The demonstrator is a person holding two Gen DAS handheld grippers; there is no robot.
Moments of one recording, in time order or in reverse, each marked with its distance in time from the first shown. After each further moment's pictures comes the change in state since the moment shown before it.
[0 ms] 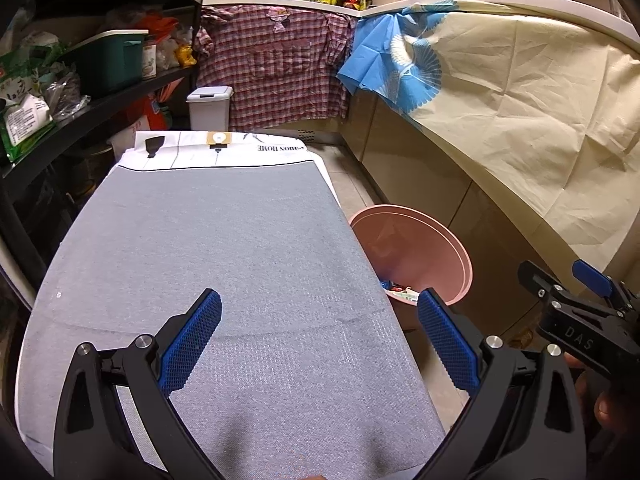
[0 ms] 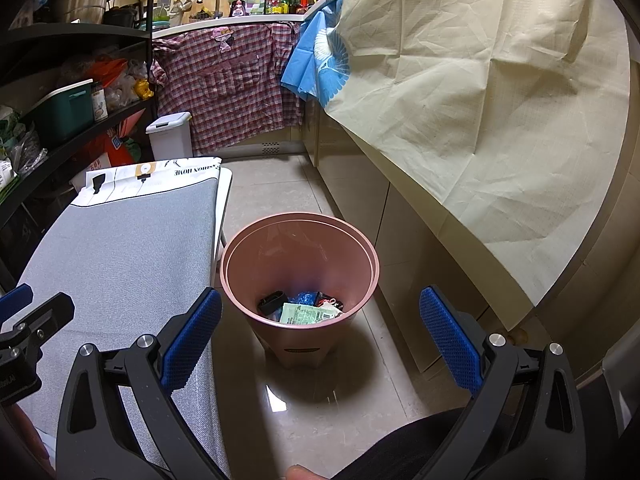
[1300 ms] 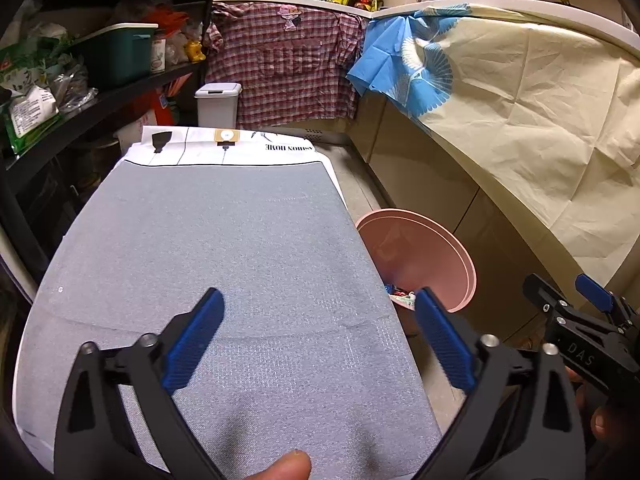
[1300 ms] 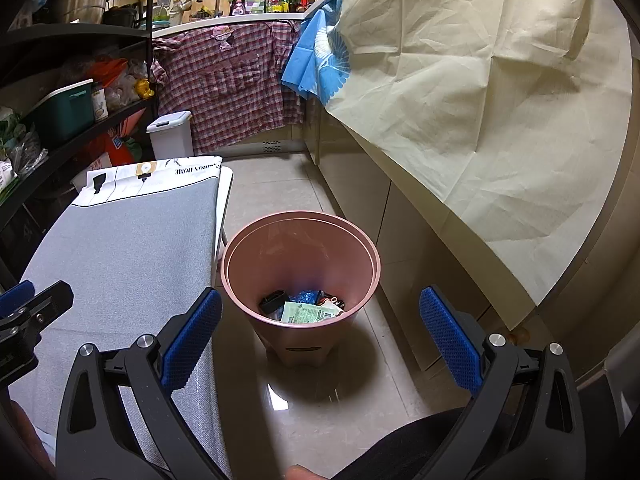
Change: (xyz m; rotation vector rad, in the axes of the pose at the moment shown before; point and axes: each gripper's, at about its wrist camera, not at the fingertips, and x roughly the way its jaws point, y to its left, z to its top) left arm 0.005 0.000 0.005 -0.040 0.004 0.025; right arm 0.000 0.000 0.000 0.000 0.001 0.000
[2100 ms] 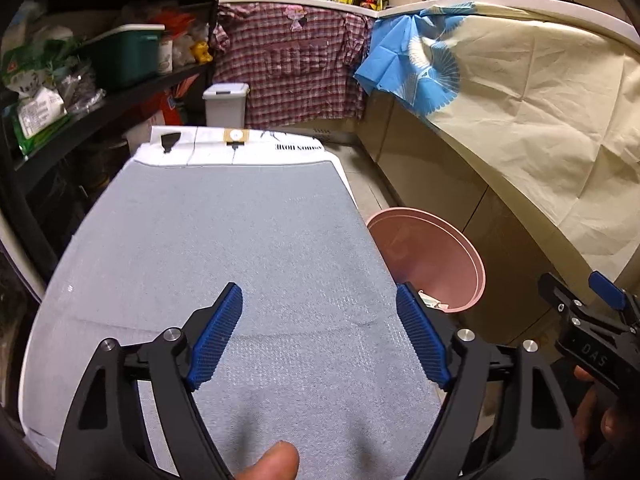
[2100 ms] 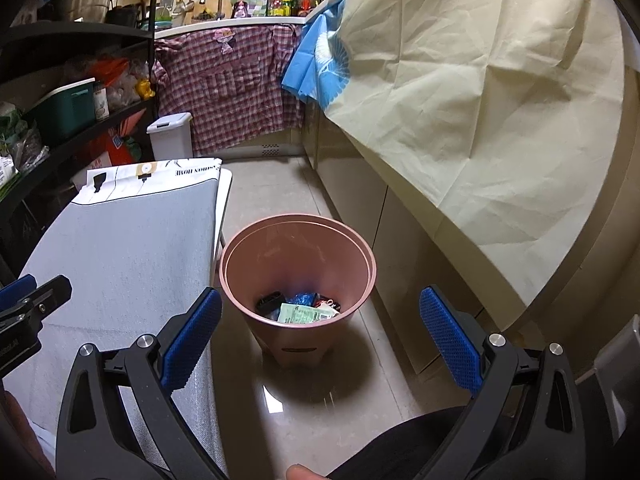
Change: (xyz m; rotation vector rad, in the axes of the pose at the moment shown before) left arm 0.001 0.005 0.000 -0.006 0.008 0.027; right arm -0.008 0.002 -0.003 -0.010 -0.014 -0.011
